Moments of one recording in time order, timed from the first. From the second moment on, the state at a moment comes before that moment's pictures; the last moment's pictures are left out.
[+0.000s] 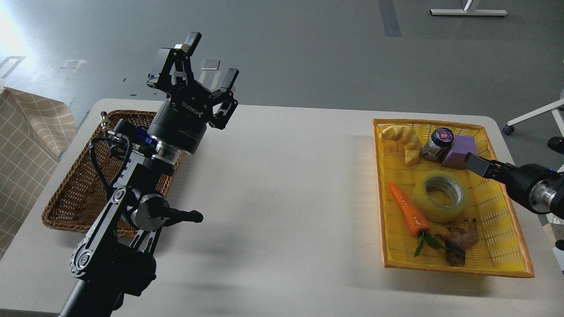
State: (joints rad) left arm -0.21 -0.03 -1.42 -1.52 0.91 -0.30 -0.21; right arm 0.21 -0.61 1.28 1.44 -1.90 0.49 -0.20
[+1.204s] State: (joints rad) left arm -0.21 -0.04 -1.42 -1.51 0.90 -0.30 -0.24; right arm 0.21 -0.58 1.16 1.40 -2.05 0.49 -0.16
